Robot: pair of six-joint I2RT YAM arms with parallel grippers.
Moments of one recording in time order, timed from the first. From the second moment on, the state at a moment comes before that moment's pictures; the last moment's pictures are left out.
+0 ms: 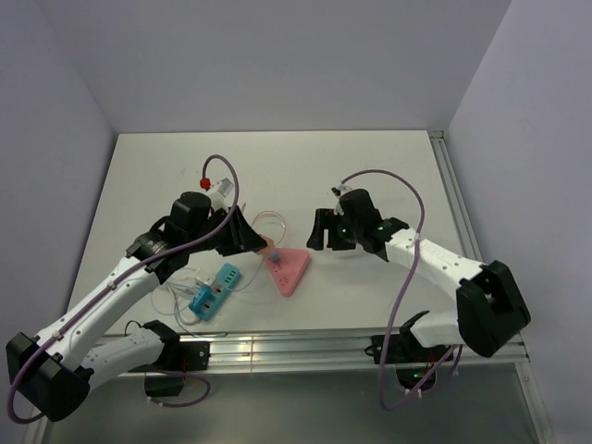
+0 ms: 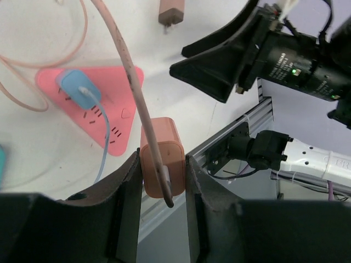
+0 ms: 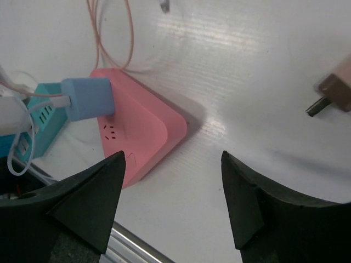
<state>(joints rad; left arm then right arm) -0.59 1.00 0.90 -0.46 0.33 -0.76 0.56 1.27 0.79 -0.29 -0.16 0.50</state>
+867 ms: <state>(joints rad) -0.76 1.09 0.89 -0.44 0.18 -0.93 0.53 1.61 0.78 -0.05 -0.46 0.71</state>
